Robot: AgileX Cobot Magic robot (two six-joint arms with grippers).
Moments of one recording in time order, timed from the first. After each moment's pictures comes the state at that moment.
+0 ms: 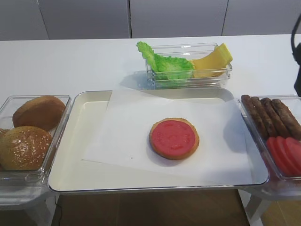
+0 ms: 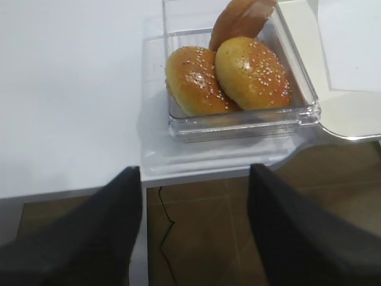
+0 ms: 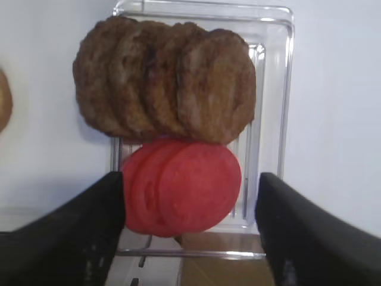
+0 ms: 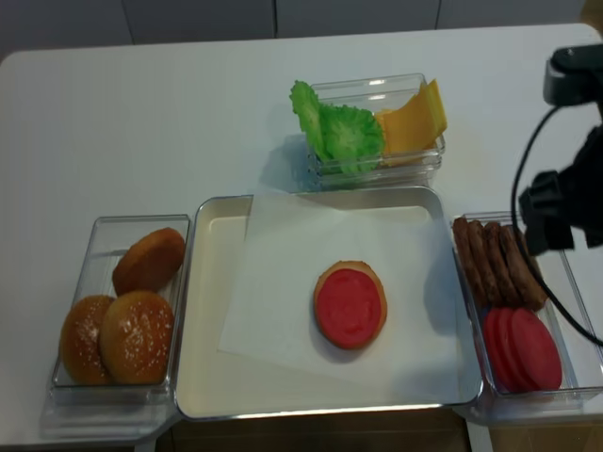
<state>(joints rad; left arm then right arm) -0.02 -0.02 -0.49 0.02 1.18 -0.03 0.16 1.27 -1.13 0.01 1.21 0.03</state>
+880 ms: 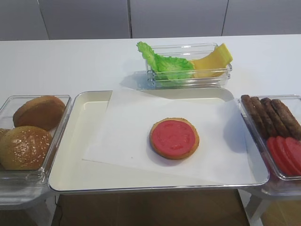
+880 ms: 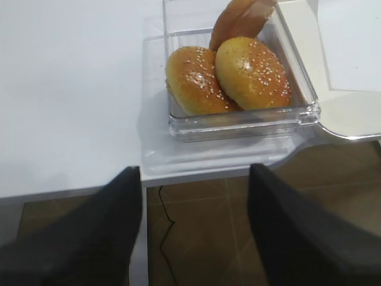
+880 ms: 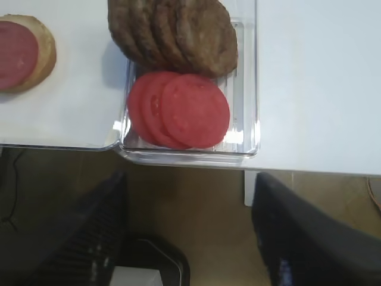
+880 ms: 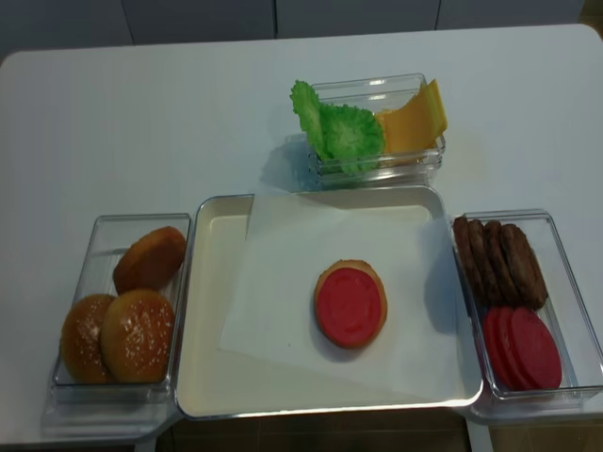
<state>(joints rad) -0.02 -0.02 -0.49 0.02 1.18 -0.03 0.16 0.52 -0.81 0.01 1.26 0.03</state>
